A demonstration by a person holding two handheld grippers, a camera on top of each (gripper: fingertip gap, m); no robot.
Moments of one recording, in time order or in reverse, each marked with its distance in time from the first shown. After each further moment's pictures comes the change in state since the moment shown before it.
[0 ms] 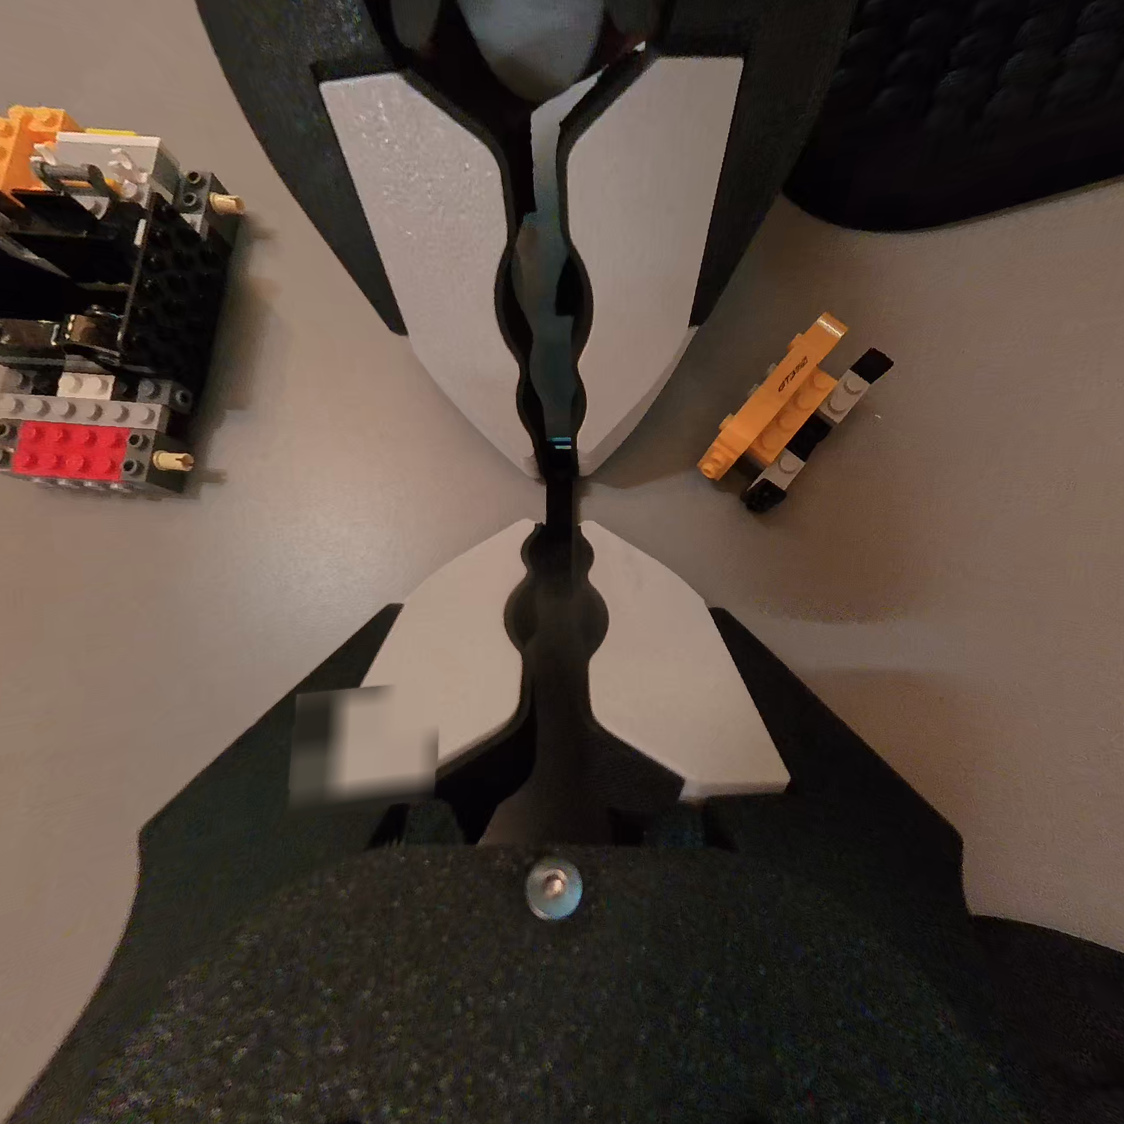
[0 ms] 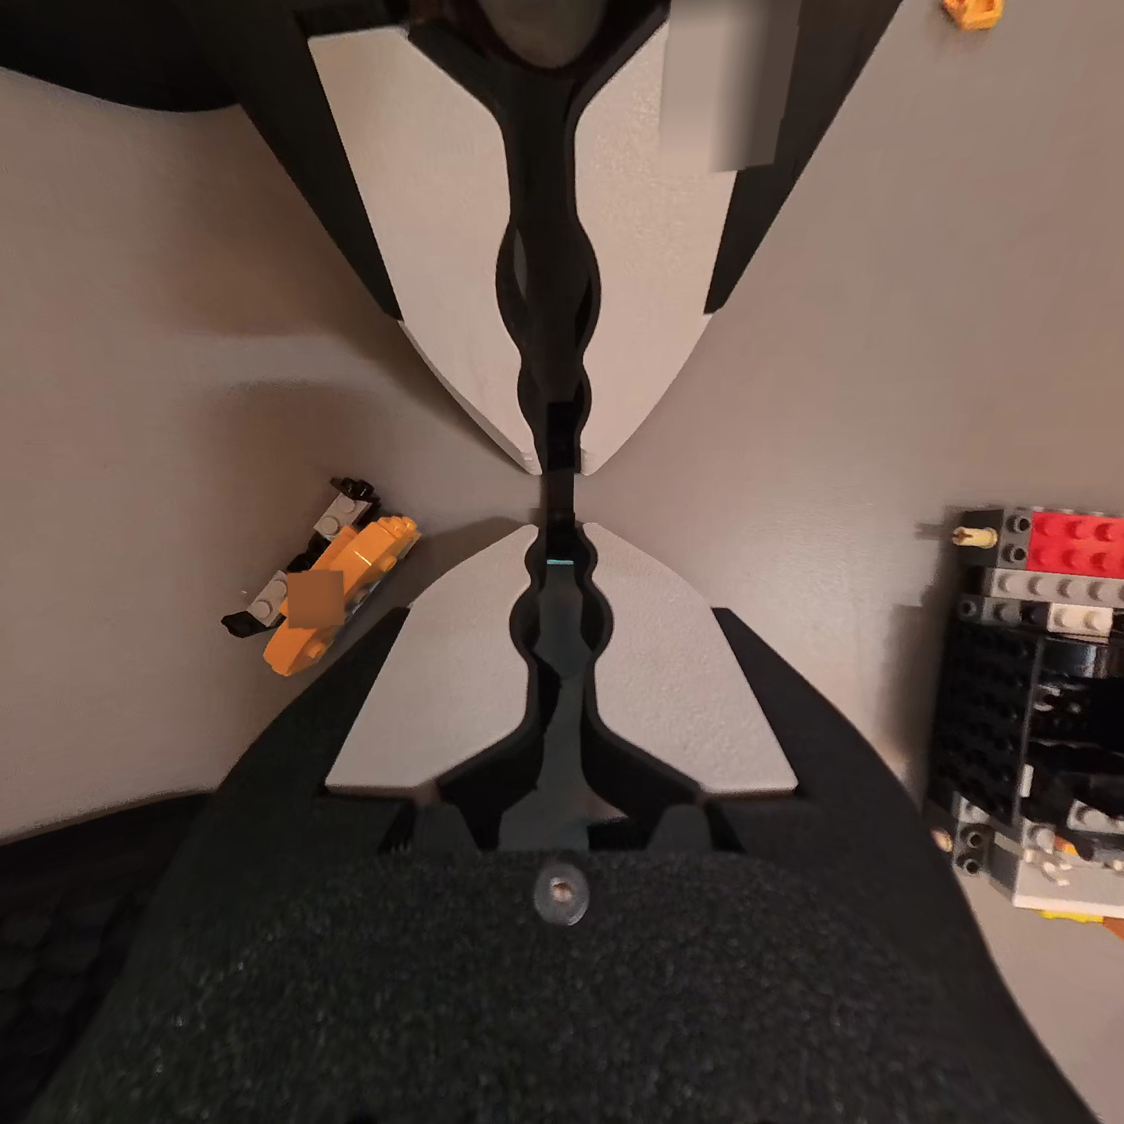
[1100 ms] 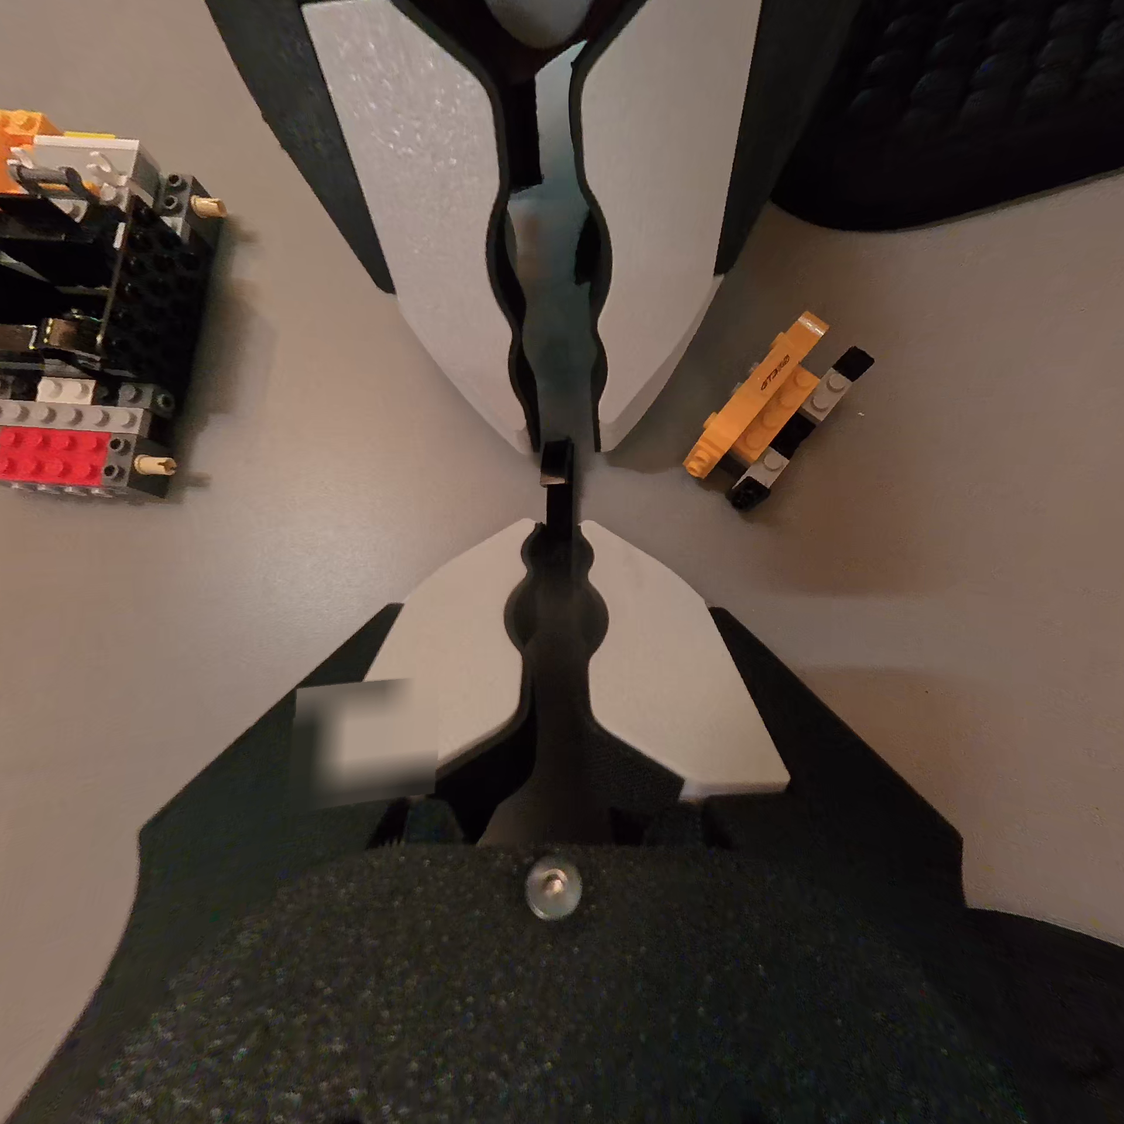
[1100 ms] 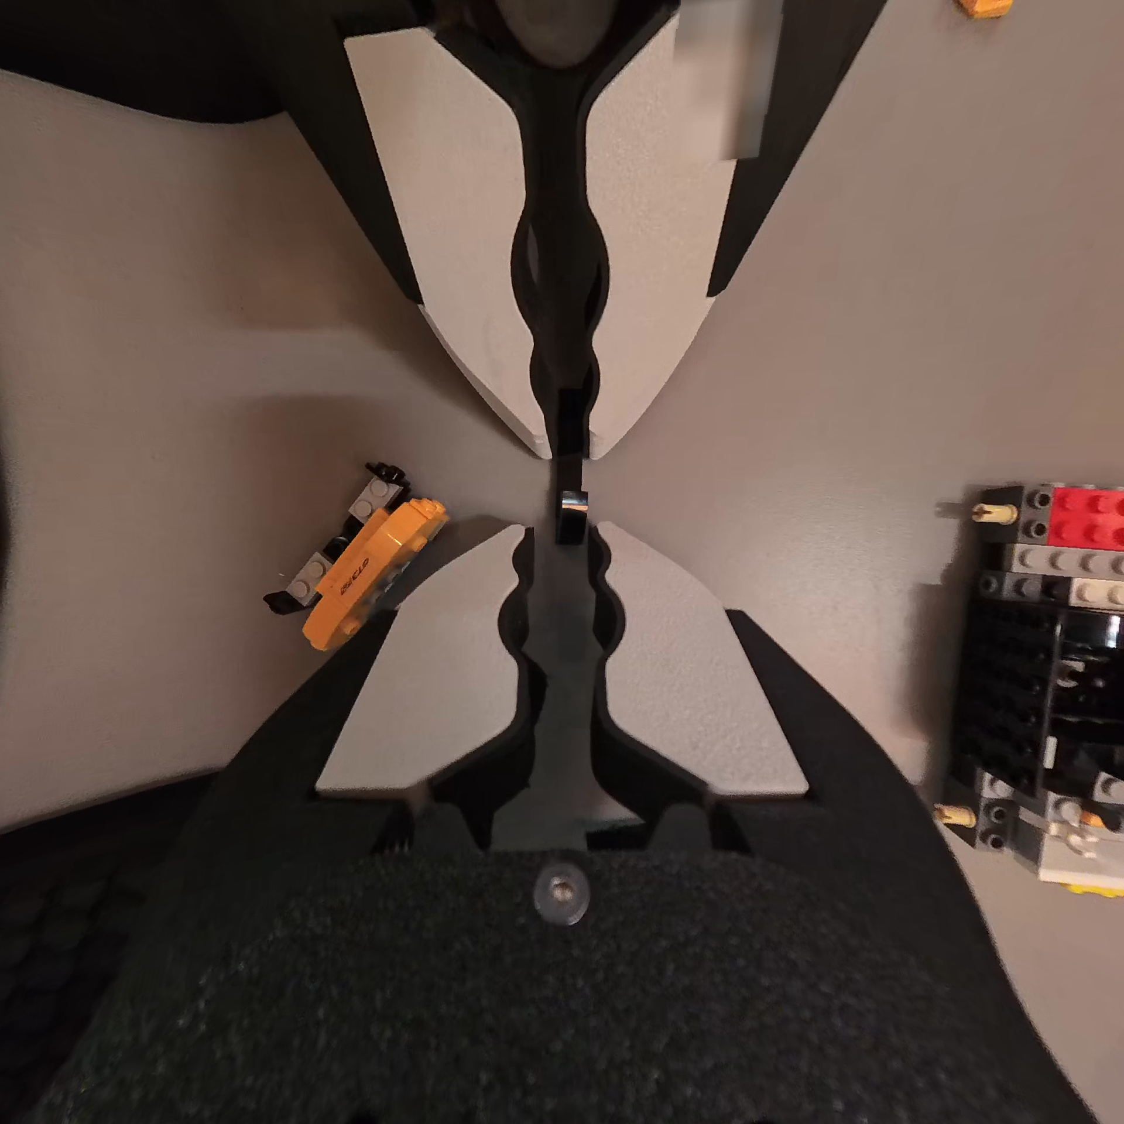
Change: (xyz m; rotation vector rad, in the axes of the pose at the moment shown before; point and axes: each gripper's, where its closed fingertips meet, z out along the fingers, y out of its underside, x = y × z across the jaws) left arm 0.004 0.000 0.000 0.005 0.017 0.004; right arm -0.007 0.002 -0.007 0.012 -0.022 0.022
